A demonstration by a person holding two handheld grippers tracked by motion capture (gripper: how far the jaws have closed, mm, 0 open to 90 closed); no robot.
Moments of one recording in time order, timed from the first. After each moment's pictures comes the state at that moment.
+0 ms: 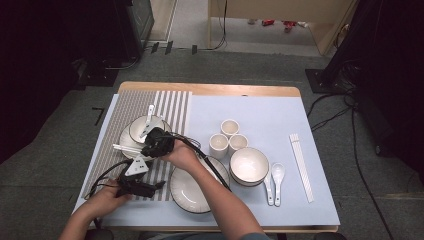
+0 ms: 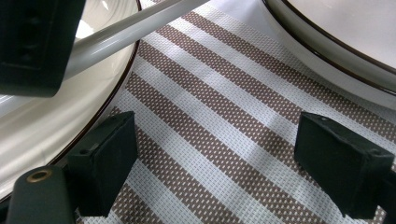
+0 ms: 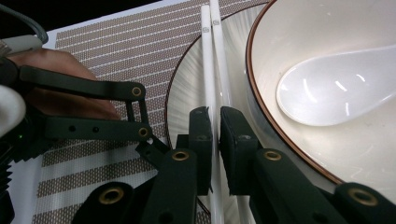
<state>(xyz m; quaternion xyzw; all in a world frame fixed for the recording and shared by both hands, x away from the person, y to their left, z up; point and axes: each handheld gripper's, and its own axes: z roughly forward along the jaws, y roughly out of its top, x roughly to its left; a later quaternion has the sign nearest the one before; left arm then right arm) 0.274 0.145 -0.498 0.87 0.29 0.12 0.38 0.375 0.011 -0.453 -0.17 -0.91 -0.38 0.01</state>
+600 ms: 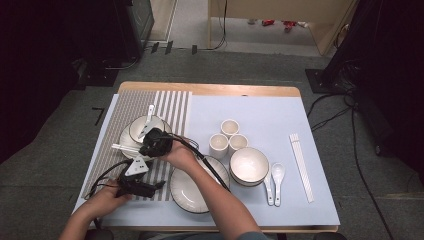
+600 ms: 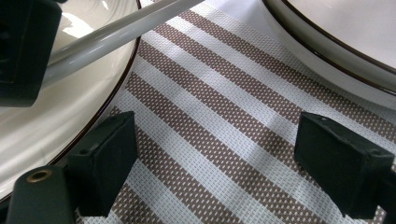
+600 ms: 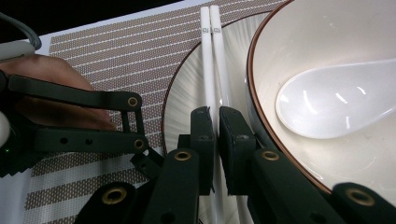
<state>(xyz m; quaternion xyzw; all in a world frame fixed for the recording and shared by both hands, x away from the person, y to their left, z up) 0.274 0.145 -0.498 0.87 0.29 0.12 0.38 0.375 0.017 -0.455 -0.17 -0.90 -0.39 -0.01</state>
